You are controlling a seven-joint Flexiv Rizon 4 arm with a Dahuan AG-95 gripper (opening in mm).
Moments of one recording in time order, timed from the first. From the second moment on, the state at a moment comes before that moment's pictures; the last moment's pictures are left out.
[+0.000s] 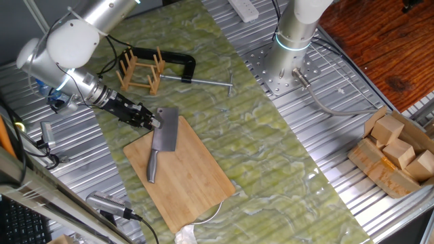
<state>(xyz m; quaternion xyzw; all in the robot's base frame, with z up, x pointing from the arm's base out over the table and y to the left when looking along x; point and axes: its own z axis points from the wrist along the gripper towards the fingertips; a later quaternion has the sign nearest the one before) 0.572 0.020 0.019 0.40 -0.83 -0.35 0.15</state>
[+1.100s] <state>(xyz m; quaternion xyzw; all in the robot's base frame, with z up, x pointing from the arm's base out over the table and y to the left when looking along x) 0.556 0.016 0.019 0.39 -0.82 -0.37 0.18</state>
